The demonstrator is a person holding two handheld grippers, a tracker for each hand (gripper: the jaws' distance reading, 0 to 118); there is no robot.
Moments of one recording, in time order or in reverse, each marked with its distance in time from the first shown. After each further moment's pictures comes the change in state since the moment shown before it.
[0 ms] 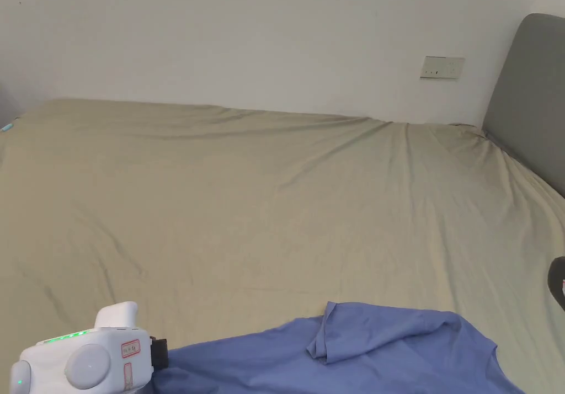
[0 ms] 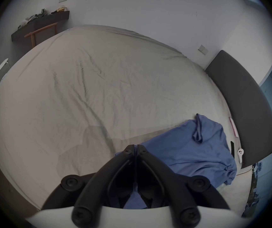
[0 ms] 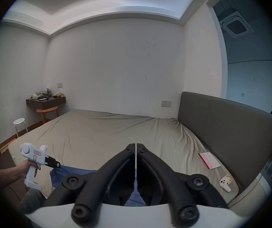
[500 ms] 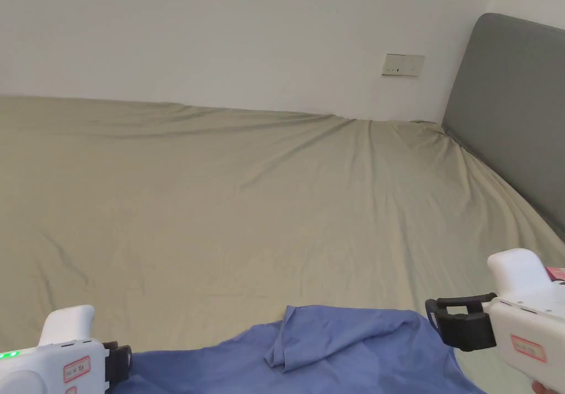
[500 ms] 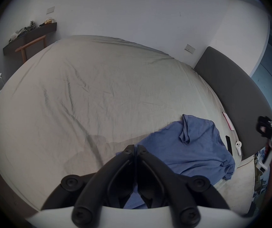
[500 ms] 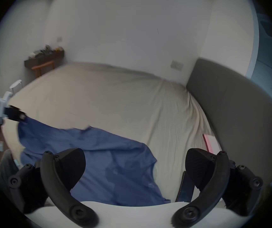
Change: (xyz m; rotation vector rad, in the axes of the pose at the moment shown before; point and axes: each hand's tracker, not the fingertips) left arm 0.050 -0.002 0.021 0.046 -0.029 -0.116; right arm 0.102 -0.091 -0.217 -0.483 0.044 0.160
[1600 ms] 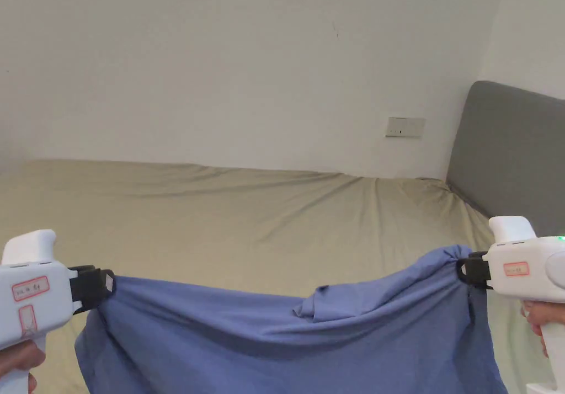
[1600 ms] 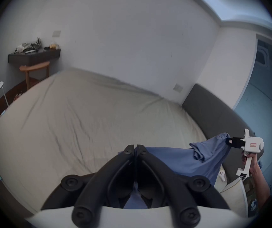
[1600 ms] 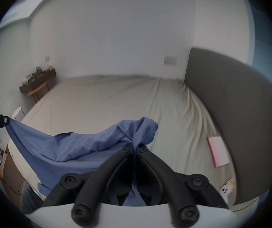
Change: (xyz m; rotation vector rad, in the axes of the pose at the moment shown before) left arm -0.017 0.109 0.141 0.354 -0.107 0.047; right arm 0.056 0.109 0.051 0.098 0.072 -0.176
